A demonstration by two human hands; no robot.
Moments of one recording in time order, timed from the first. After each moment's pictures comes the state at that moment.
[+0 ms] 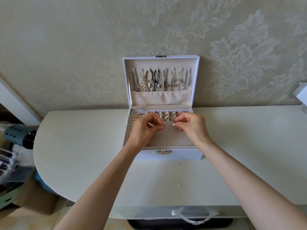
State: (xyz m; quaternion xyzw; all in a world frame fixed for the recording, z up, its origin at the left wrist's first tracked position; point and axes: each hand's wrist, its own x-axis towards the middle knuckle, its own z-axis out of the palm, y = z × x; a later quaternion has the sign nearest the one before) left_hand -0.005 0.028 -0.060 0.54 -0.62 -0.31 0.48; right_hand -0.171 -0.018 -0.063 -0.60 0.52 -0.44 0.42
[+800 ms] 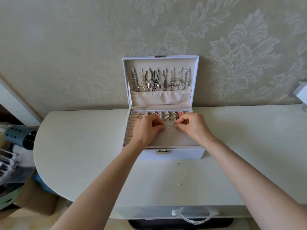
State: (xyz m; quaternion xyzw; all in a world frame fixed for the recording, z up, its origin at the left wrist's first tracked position) left_hand -0.009 0.010 -0.066 0.65 -0.63 -0.22 0.36; right_hand -0.183 -0.034 -0.073 -0.73 0.51 -0.35 0.30
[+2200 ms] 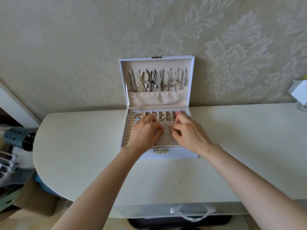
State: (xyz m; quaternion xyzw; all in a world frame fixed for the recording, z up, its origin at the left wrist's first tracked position) left_hand -0.009 0.021 -0.078 0.60 -0.76 0.06 0.27; right_hand -0.188 -0.011 -0.078 -0.87 0.43 -0.25 0.03
